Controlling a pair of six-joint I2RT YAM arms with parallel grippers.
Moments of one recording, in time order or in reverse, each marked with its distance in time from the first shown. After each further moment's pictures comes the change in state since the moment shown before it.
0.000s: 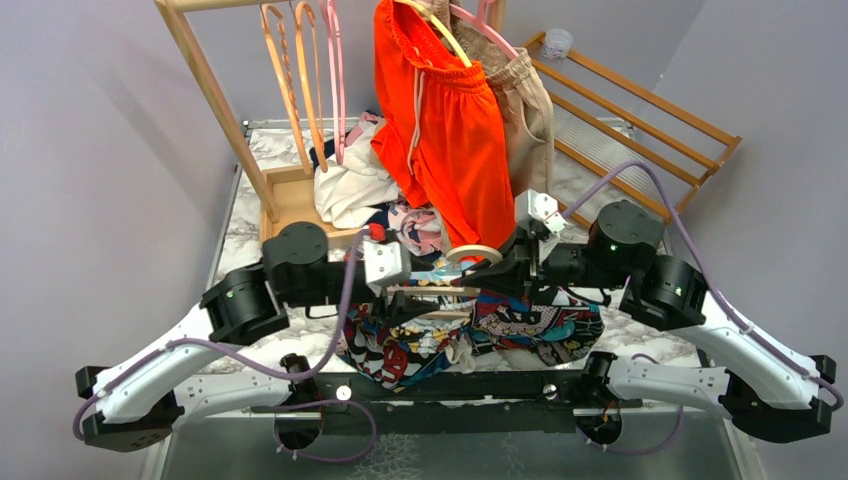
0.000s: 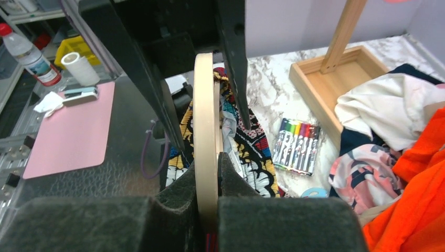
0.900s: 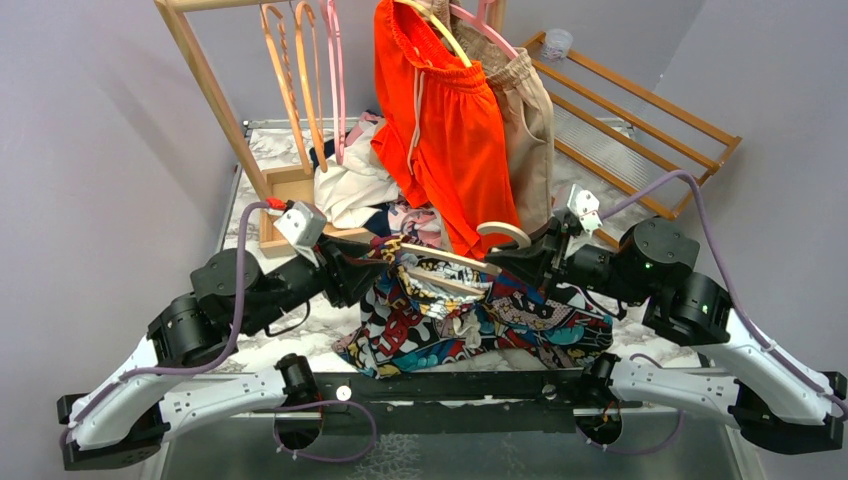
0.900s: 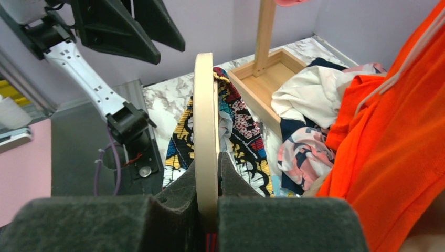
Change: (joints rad) left arm 0.000 -0.250 -0.031 -0.062 -0.545 -0.407; right arm 0.000 -0.132 -0.060 0.019 0.287 0.000
